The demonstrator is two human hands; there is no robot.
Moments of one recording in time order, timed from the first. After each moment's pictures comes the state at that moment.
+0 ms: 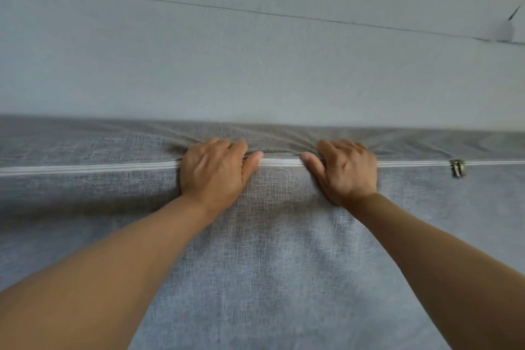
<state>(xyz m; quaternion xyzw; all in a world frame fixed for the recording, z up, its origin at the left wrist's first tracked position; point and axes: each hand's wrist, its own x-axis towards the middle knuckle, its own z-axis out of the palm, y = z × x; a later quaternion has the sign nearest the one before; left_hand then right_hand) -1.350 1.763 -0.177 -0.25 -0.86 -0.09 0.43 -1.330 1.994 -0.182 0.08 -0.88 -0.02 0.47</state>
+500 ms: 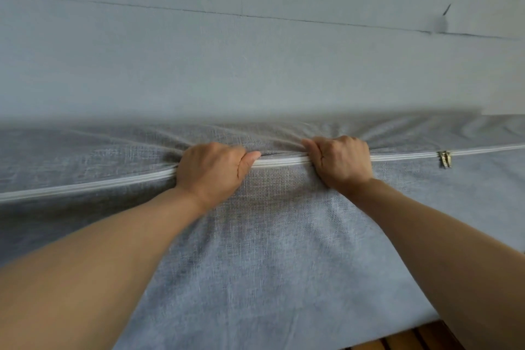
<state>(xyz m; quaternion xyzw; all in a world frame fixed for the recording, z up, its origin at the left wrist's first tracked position) -1.291 1.740 -0.162 -0.37 -0.83 -0.14 0.39 -1.255 1.981 -0.165 0.06 -0.88 -0.01 0.48</state>
